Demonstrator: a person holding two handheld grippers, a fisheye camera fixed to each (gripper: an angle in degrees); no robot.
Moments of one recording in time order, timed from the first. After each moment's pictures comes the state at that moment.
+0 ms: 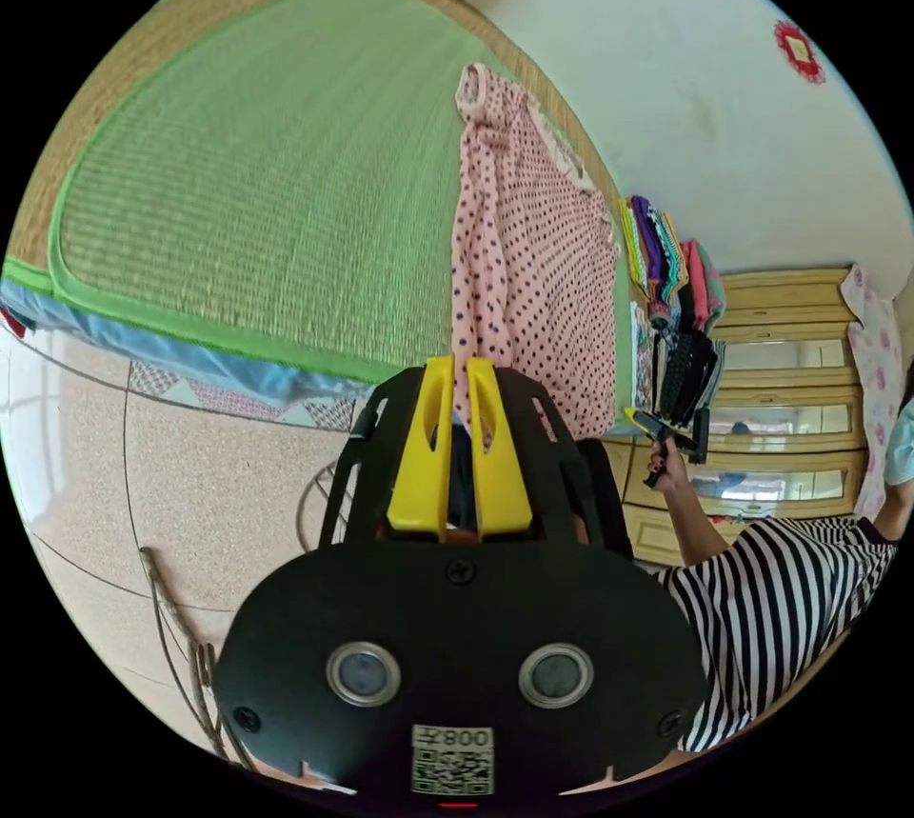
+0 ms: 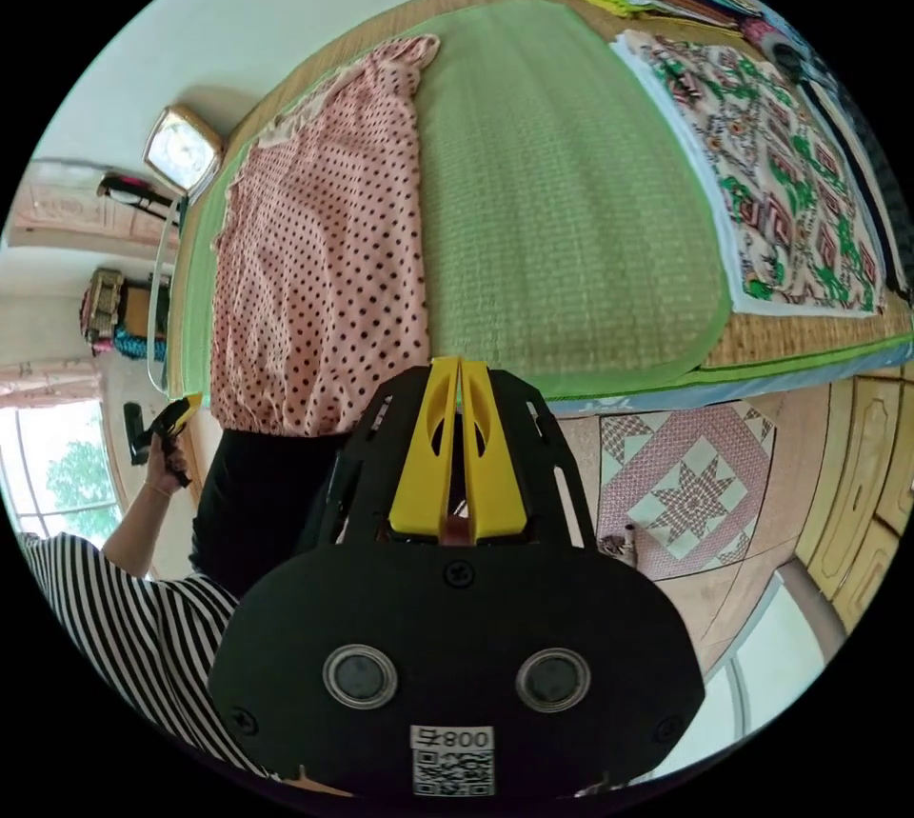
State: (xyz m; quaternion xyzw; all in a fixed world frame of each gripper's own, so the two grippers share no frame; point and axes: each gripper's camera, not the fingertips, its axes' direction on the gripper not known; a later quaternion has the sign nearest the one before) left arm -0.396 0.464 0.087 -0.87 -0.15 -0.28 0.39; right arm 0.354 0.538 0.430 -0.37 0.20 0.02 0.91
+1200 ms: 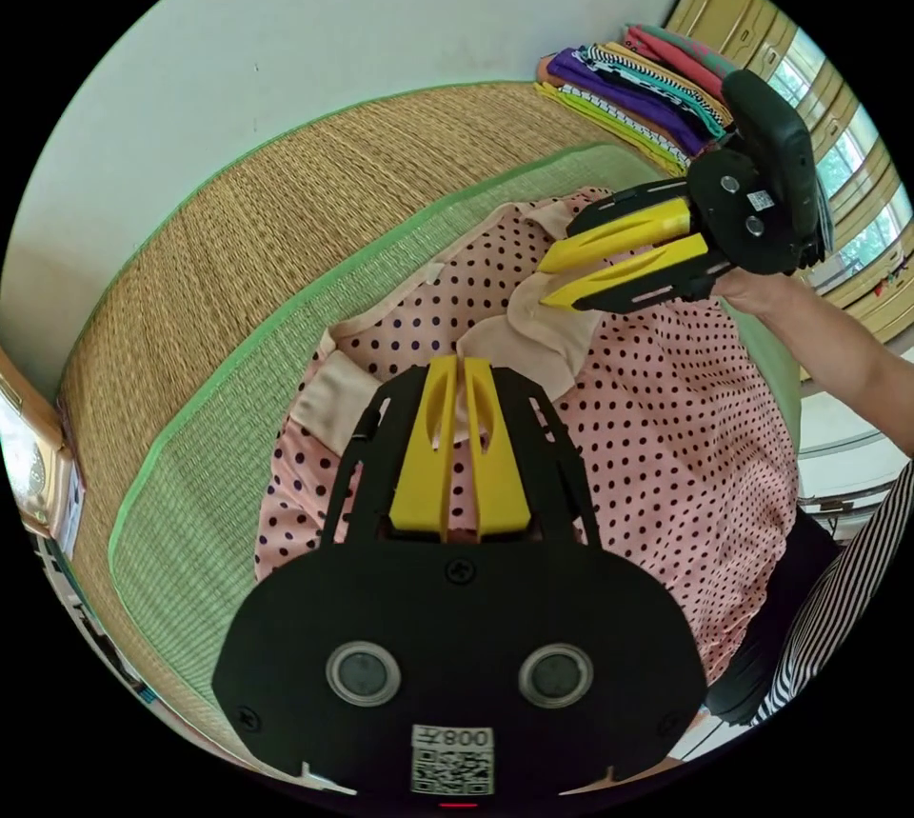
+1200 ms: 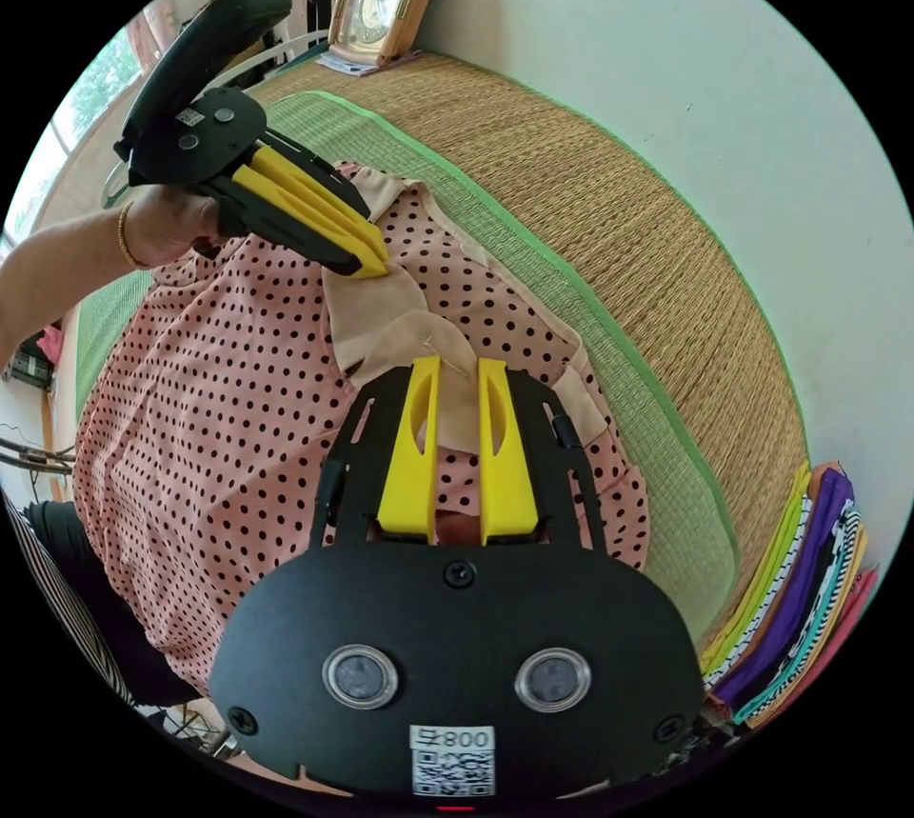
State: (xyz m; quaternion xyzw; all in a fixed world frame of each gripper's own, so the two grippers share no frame) left arm -0.232 0.921 0.385 -0.91 0.21 0.06 0.35; right arm 0.112 0.376 0.944 -0.40 0.11 -0.47 0.78
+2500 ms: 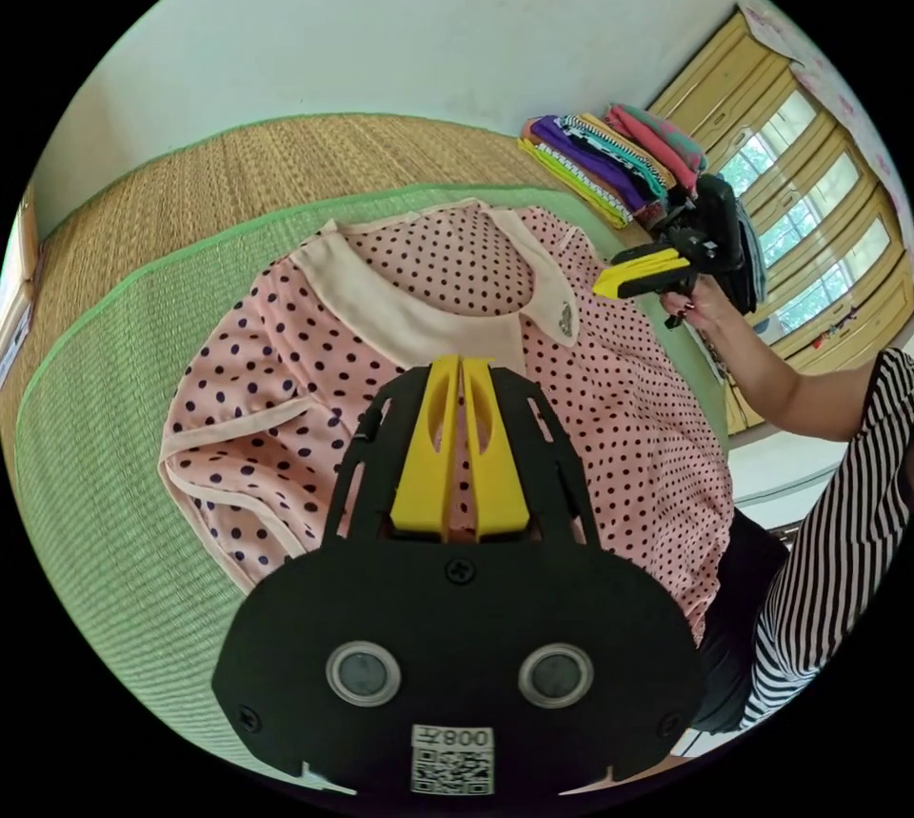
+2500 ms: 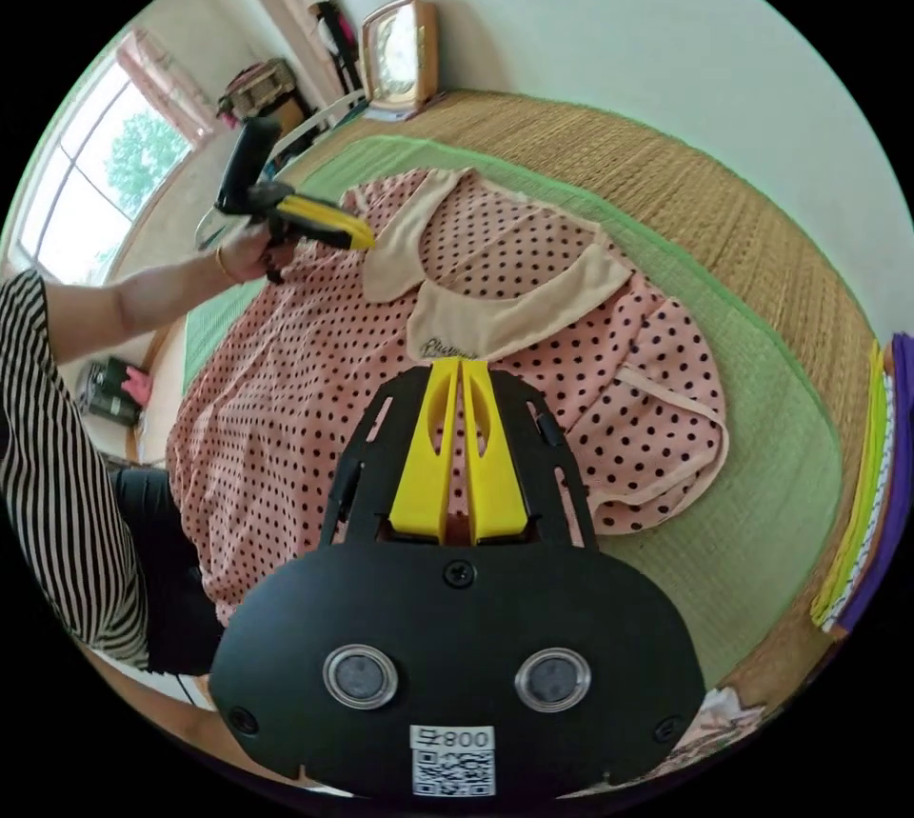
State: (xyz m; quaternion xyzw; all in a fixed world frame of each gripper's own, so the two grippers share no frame) left arm -0.259 0.927 0.407 -0.89 0.17 -0.07 0.41; right arm 0.189 0.318 0.915 -0.39 -0.02 -0.35 0.85
